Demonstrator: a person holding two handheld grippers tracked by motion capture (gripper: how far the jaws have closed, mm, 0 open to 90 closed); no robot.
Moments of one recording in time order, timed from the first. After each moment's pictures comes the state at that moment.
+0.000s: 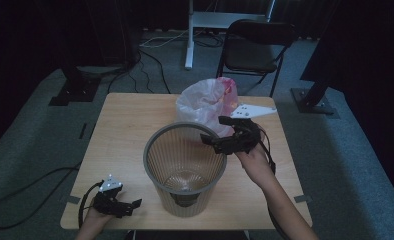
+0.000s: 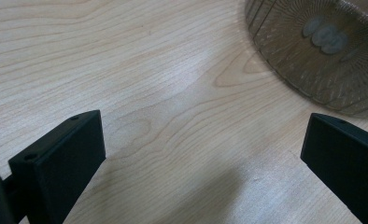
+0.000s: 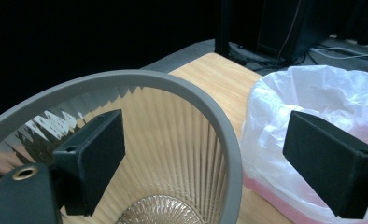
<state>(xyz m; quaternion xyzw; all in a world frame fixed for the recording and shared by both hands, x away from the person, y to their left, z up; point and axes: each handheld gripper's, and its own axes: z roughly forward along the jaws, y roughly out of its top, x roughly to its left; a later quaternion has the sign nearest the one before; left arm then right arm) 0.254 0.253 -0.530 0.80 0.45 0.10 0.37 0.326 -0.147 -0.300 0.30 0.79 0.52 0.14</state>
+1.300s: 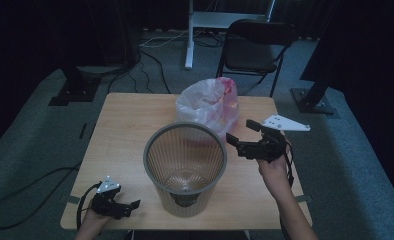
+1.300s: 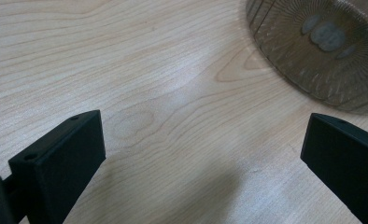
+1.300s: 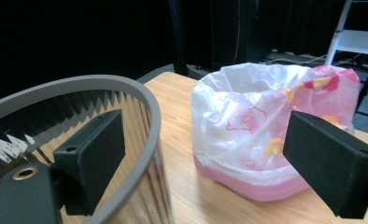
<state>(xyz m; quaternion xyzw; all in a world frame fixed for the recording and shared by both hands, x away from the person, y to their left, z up) 0.250 0.257 -0.530 0.80 0.46 0.10 0.38 0.306 -0.205 -0.318 0.38 0.72 0.54 0.20</state>
